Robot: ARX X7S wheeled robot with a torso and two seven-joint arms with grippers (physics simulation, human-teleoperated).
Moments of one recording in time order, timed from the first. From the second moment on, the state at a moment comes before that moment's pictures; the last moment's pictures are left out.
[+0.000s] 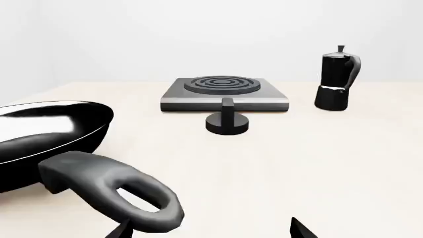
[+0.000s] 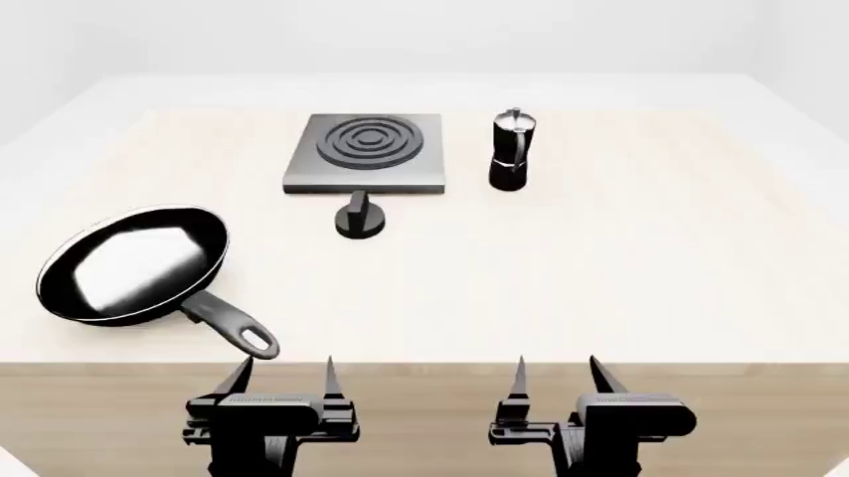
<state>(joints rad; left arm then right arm) 0.00 0.00 0.00 0.00 0.00 0.00 0.00 0.00 0.00 0.00 0.00 0.00 0.00 0.00</state>
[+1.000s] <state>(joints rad) 0.03 -0.13 -0.01 0.87 0.15 -0.27 -0.02 0.14 0.12 -0.03 -0.70 0.12 0.30 0.15</state>
